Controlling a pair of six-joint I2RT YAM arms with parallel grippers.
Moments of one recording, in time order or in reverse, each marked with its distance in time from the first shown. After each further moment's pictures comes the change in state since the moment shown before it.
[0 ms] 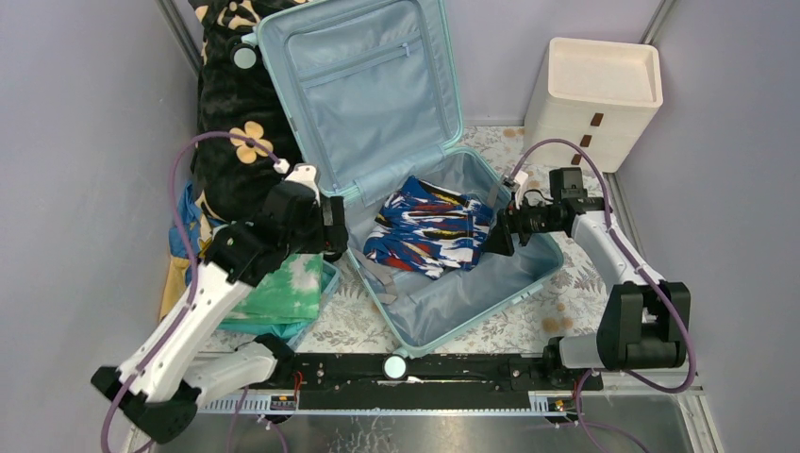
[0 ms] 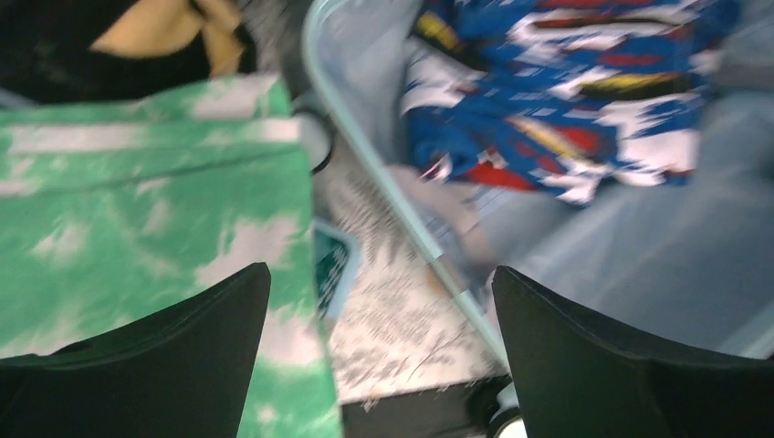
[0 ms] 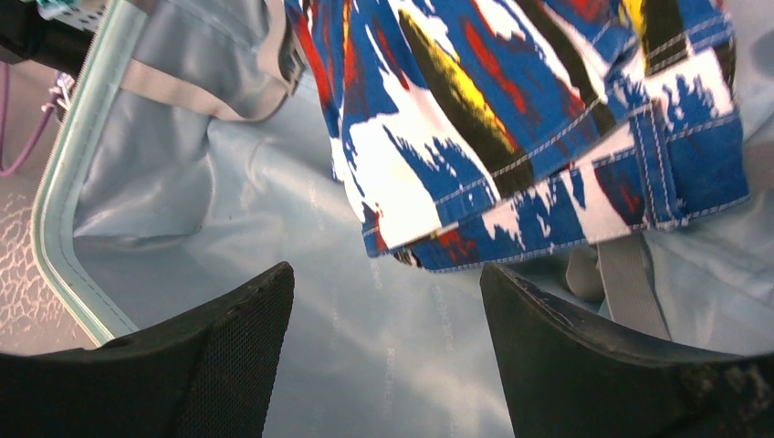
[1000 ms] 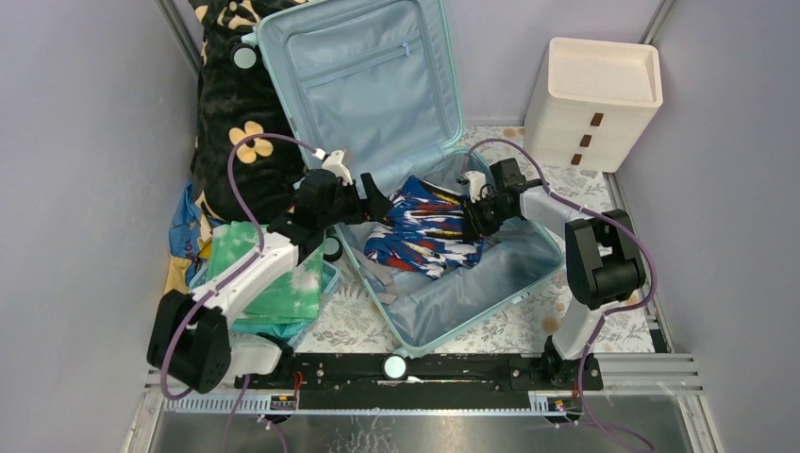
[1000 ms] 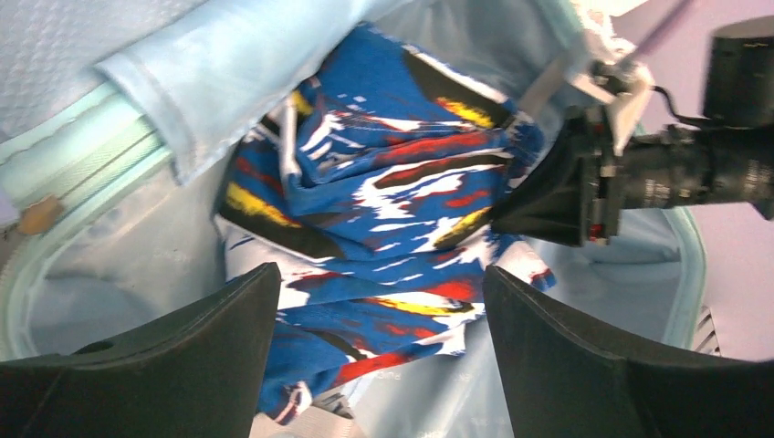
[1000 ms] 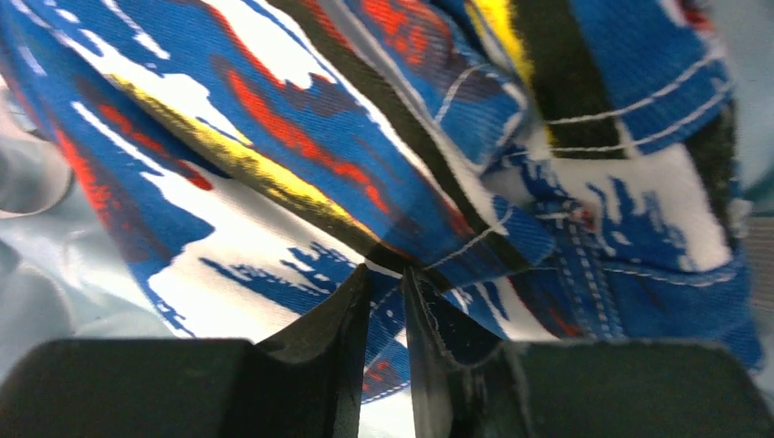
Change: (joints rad) left arm 0.124 0.219 -0.384 1.036 0.414 -0.080; right arm 0.238 0.395 0.153 0.207 0.421 0.327
